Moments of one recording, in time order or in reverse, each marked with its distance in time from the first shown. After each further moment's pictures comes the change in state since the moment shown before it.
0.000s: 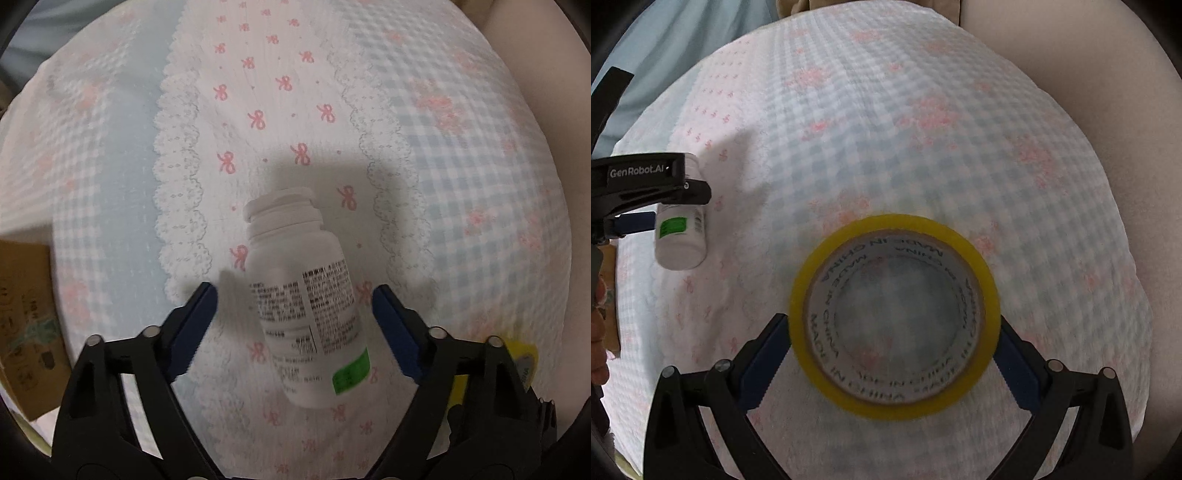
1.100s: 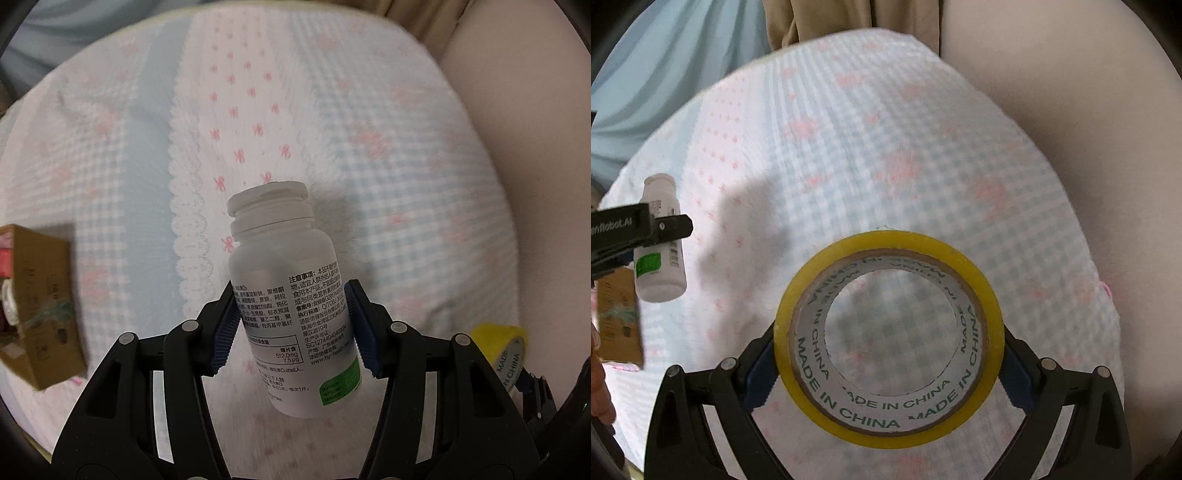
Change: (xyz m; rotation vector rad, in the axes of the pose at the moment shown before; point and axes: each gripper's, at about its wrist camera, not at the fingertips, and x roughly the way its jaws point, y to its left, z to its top) left arm -0.104 -0.006 -0.031 0.009 -0.116 -0.113; right arm -0.072 -0.016 0.013 0.049 -0.081 0.007
